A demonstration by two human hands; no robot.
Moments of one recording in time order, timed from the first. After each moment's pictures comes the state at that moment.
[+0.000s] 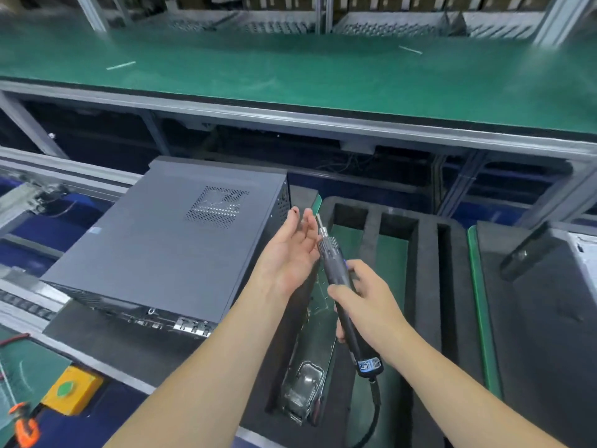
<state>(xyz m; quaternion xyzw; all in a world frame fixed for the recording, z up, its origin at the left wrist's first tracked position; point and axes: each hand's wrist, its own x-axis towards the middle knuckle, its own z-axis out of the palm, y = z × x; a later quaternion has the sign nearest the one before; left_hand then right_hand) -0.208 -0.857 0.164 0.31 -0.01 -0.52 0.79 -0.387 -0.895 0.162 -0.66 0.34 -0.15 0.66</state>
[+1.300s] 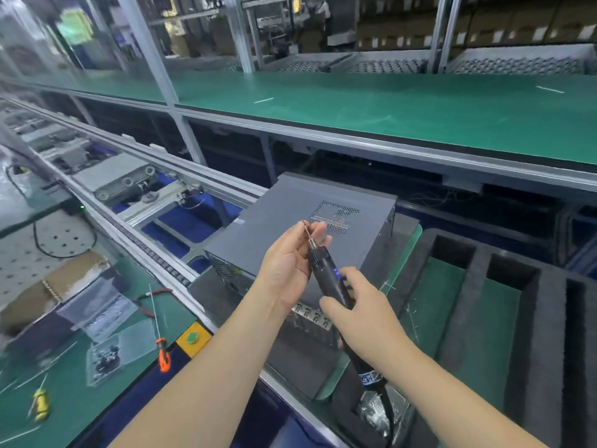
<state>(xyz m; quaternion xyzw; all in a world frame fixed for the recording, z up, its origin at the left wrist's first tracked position) -0.170 -0.693 0.238 0.44 -0.03 -0.29 0.85 -0.306 -0.774 0.208 -0.80 0.19 -0.10 0.56</state>
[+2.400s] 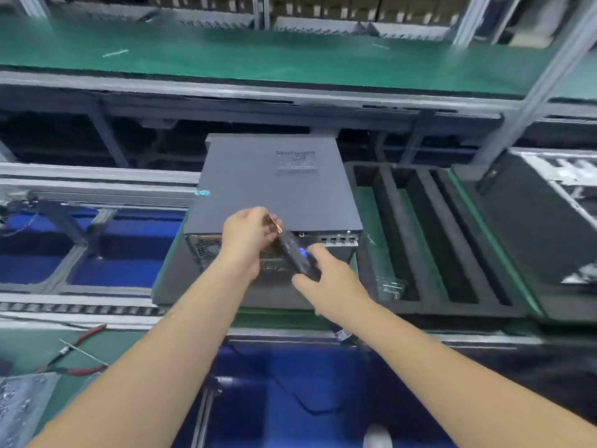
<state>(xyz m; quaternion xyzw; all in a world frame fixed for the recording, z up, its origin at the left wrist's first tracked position) -0.051 -0.558 0.192 0.59 -0.12 -0.40 0.69 -0.229 -0.565 0.177 -0.80 0.44 -0.12 0.40</state>
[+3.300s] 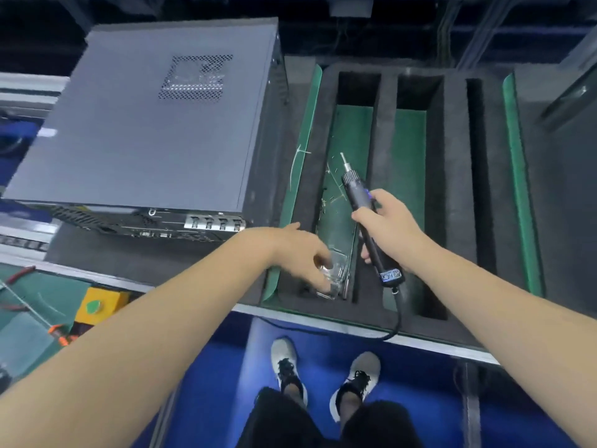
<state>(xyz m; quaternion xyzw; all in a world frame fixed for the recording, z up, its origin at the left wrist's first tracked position) -0.221 -0.755 0.068 0.61 -0.65 -0.42 -0.18 -0.394 -0.860 0.051 -0.62 0.48 -0.08 0.61</state>
